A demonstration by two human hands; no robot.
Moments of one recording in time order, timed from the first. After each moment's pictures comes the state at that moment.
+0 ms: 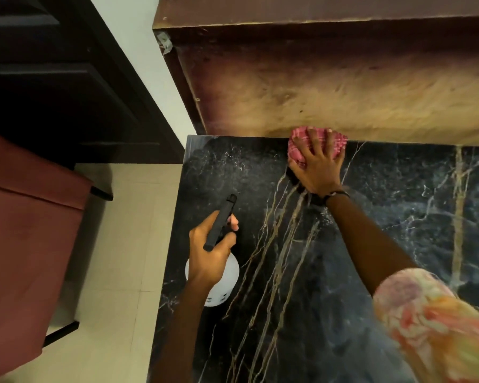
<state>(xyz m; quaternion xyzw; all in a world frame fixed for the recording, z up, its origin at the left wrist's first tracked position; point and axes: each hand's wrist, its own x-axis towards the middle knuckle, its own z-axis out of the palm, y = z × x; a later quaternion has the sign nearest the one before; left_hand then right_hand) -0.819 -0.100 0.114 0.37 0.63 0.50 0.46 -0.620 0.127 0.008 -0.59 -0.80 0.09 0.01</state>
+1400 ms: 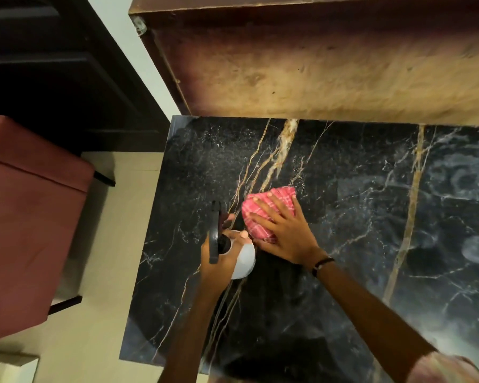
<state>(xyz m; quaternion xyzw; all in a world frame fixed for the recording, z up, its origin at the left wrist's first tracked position) -0.712 -0.173 0.091 0.21 0.74 0.41 0.49 -0.549 -0.066 0.007 -0.34 -0.94 0.08 0.02</state>
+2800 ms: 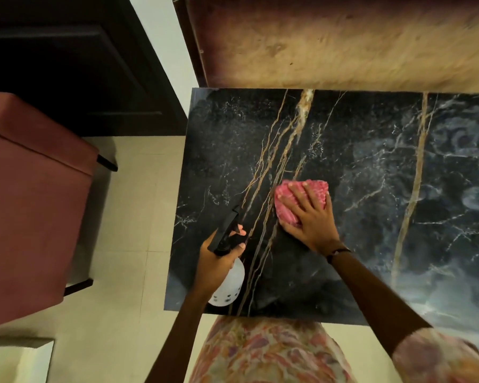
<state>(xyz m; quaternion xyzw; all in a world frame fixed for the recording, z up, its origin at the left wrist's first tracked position) -0.775 -0.275 0.125 0.30 0.70 0.42 0.50 -0.550 -0.155 0.020 -0.48 -0.87 0.10 -0.02</state>
